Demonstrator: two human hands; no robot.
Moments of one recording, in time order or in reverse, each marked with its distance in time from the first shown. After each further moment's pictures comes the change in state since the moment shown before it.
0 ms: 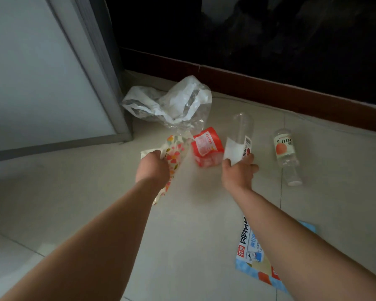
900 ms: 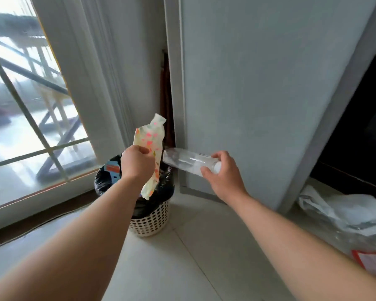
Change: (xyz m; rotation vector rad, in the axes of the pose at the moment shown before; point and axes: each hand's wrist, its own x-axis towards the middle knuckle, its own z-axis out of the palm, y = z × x) left_hand -0.109 -0.244 -0.478 -0.387 0.847 -0.251; right_hand -0.391 -0.343 0.129 0.145 -0.637 -1.034
